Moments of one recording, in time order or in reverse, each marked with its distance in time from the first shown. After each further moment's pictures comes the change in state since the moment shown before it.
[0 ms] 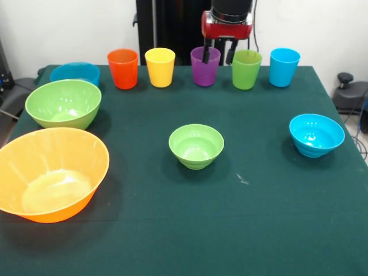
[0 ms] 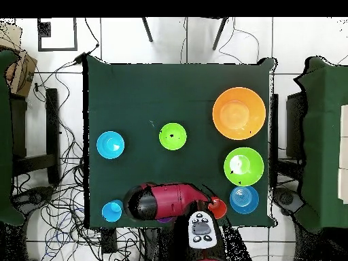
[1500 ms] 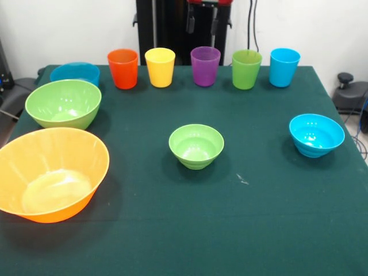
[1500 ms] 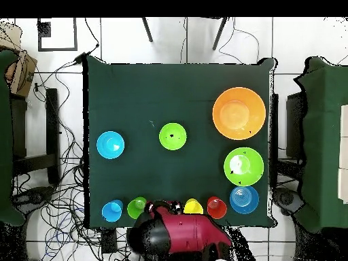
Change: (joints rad) arm -0.106 -0.226 0.003 0.210 -0.058 -0.114 0.000
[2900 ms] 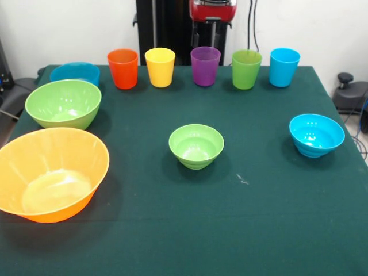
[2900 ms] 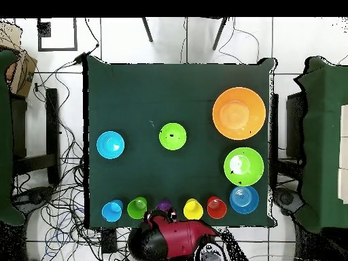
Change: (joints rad) arm 0.056 0.209 -0.073 0.016 -0.064 -0.209 0.000
